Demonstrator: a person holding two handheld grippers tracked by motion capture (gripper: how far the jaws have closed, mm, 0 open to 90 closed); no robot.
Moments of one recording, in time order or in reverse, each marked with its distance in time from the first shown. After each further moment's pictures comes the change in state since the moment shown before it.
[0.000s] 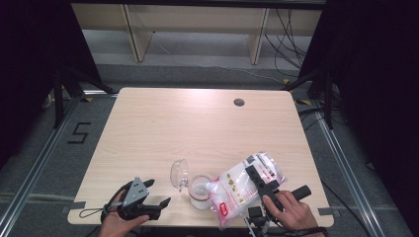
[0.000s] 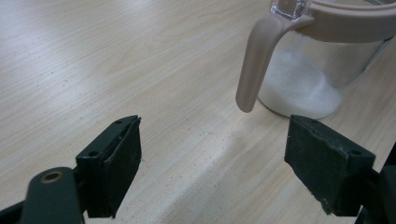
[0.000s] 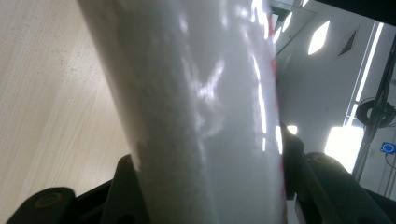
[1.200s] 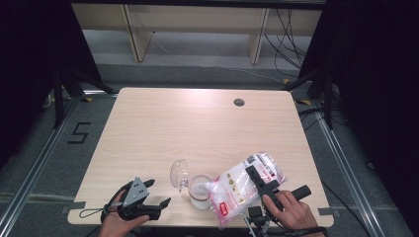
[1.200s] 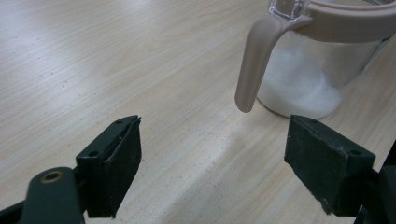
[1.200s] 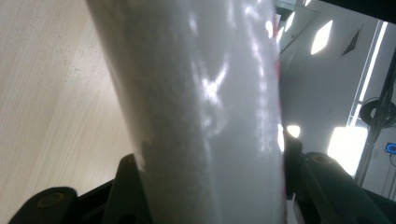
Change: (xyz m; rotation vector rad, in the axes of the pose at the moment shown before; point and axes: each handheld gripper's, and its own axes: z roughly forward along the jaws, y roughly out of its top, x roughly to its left) left arm 0.001 0.001 0.000 0.007 0.002 0.030; right arm 0.003 0.000 0.000 0.008 0.015 0.037
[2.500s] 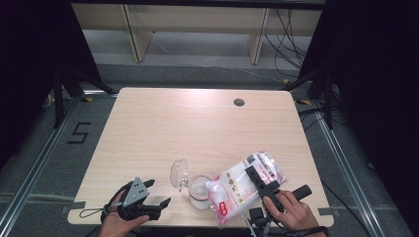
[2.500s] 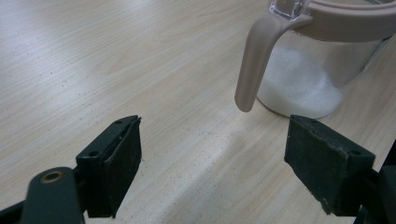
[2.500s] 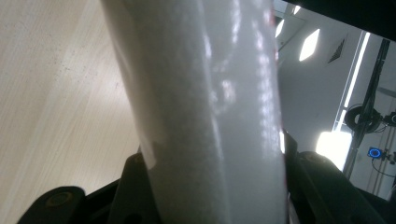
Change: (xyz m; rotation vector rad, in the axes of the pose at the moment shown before) left arm 0.000 0.000 0.000 -0.003 -0.004 0.000; right arm 0.002 -0.001 -0.003 -0.012 -0.047 -0.017
